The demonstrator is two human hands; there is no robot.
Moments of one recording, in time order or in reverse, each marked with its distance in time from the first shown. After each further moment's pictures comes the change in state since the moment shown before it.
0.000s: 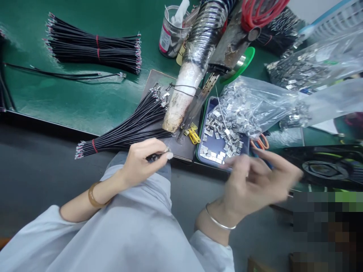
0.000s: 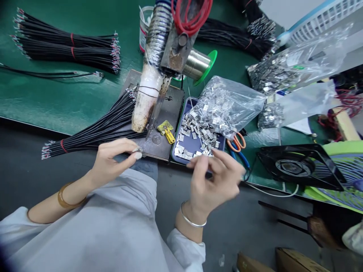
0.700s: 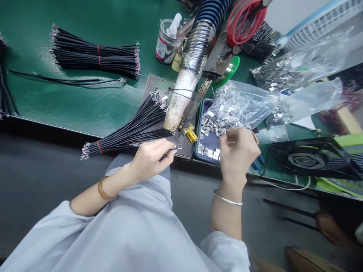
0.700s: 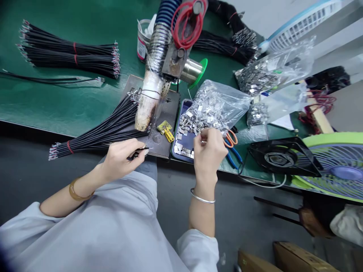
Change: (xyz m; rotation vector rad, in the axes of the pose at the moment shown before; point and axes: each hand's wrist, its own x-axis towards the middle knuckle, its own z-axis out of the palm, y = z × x) left_hand 0.008 -0.002 0.006 0.206 -0.002 0.249; right_hand 0.049 0.033 0.018 -0.452 -0.112 -0.160
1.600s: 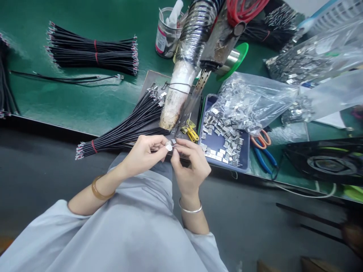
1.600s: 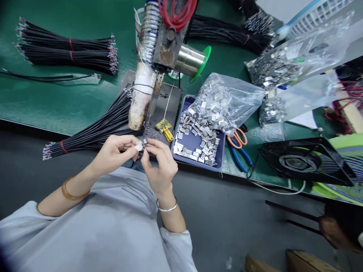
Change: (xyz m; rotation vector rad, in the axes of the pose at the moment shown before) left_hand 0.015 0.004 -0.005 -0.662 -0.236 -0.726; right_hand -0.063 -0.100 0.015 0.675 0.047 -0.041
